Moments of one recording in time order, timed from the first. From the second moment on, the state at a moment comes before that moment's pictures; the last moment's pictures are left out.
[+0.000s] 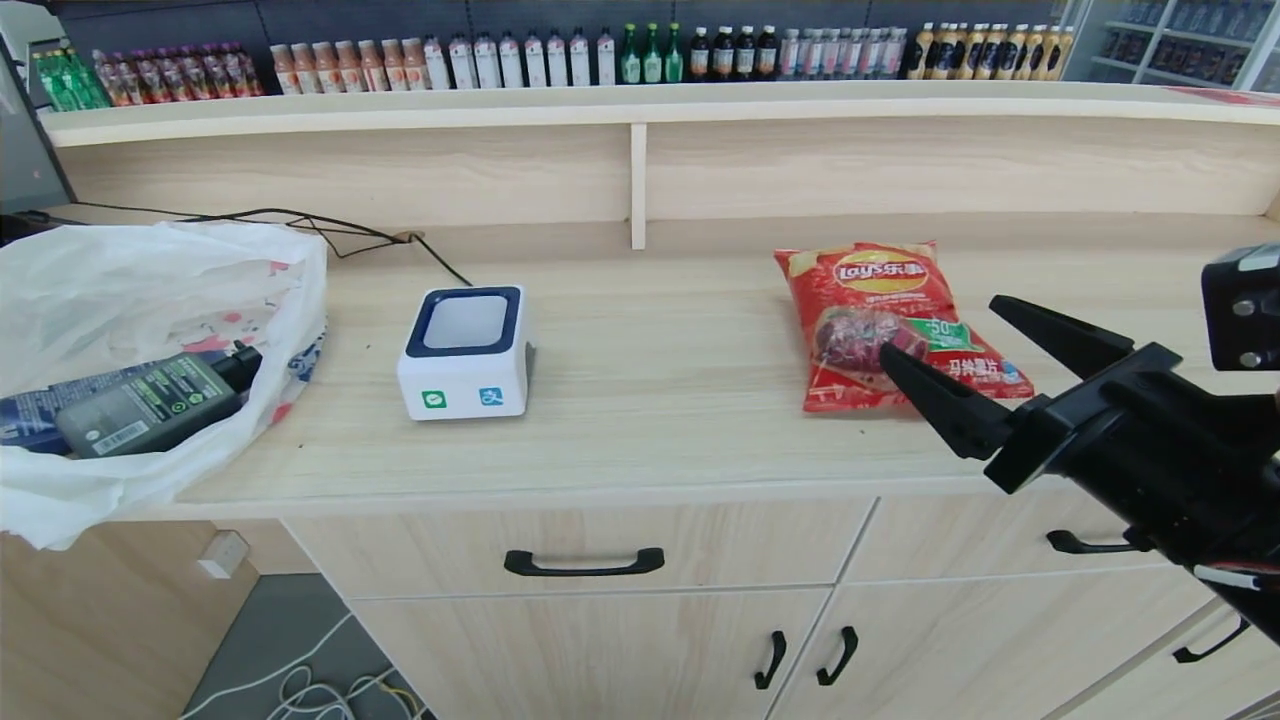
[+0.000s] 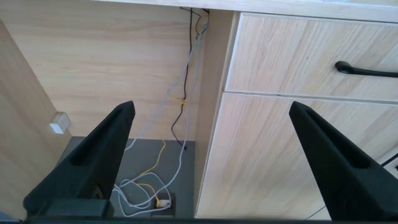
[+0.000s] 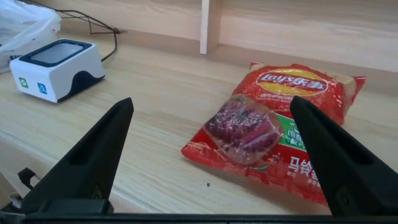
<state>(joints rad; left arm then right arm) 0.00 0.00 0.00 0.00 0.00 -0.01 0.54 1.42 -0.42 -1.24 -0.06 -0.13</state>
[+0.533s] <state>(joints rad) 0.00 0.00 0.00 0.00 0.00 -0.01 0.49 1.39 -0.52 -1.25 -0.08 -0.13</state>
